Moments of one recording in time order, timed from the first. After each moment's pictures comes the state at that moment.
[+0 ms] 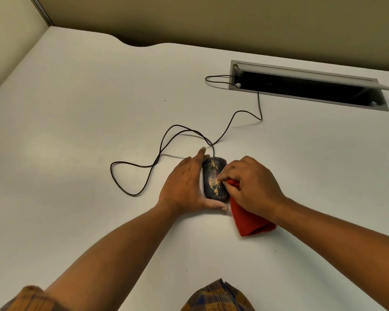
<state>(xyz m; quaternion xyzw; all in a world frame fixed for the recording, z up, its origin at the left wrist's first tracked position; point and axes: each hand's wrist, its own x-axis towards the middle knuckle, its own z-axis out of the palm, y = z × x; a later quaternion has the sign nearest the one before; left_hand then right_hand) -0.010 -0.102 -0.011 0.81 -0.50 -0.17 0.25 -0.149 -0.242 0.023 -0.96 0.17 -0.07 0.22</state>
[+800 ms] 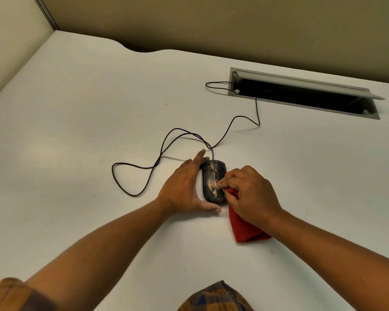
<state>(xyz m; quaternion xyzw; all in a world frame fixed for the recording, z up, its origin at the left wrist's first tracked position) -0.001 -0.096 -0.012 0.78 -0.51 -0.23 0.30 -0.161 -0.225 0.022 -0.96 0.18 -0.09 0.18</state>
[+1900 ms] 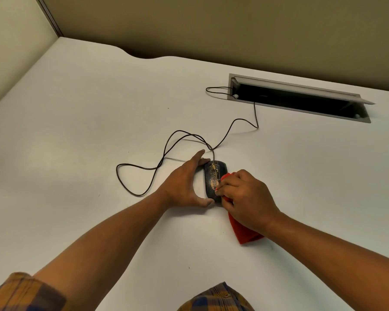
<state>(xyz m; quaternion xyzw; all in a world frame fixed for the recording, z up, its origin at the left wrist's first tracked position) 0.015 -0.092 -0.020 0.74 -0.50 -0.28 0.35 -0.162 -0.210 0.027 -0.98 0.10 -0.10 0.10</state>
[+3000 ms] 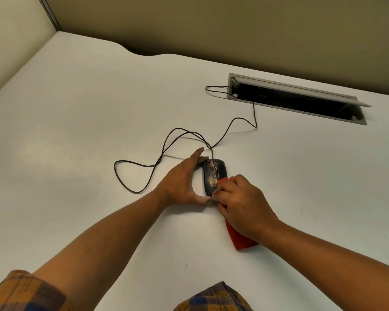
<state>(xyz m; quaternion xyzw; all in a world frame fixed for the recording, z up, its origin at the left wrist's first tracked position) 0.014 -0.091 -0.023 0.73 -0.51 -0.27 0.36 -0.168 -0.193 0.027 -0.99 0.10 -0.07 0.09</state>
